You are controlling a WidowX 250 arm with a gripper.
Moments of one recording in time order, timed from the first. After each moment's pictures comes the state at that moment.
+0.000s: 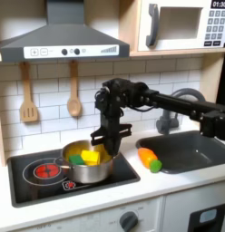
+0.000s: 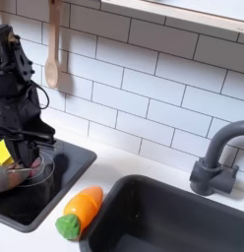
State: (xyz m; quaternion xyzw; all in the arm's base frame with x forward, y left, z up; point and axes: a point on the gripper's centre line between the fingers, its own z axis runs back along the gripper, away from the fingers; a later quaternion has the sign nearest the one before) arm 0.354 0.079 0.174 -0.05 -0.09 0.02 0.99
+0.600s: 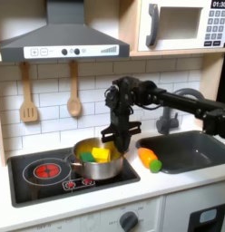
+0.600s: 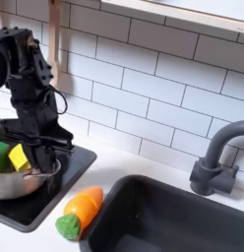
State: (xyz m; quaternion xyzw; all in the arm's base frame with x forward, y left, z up) arm 0.355 0.053 0.176 -0.06 -0.09 0.01 0.99
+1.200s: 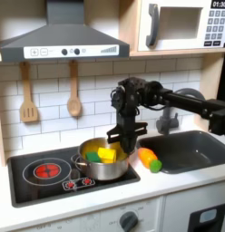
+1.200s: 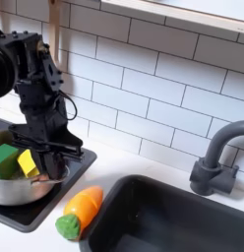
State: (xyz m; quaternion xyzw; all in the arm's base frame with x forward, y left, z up) arm 0.347 0.041 0.176 -0.07 -0.09 -0.01 0.99
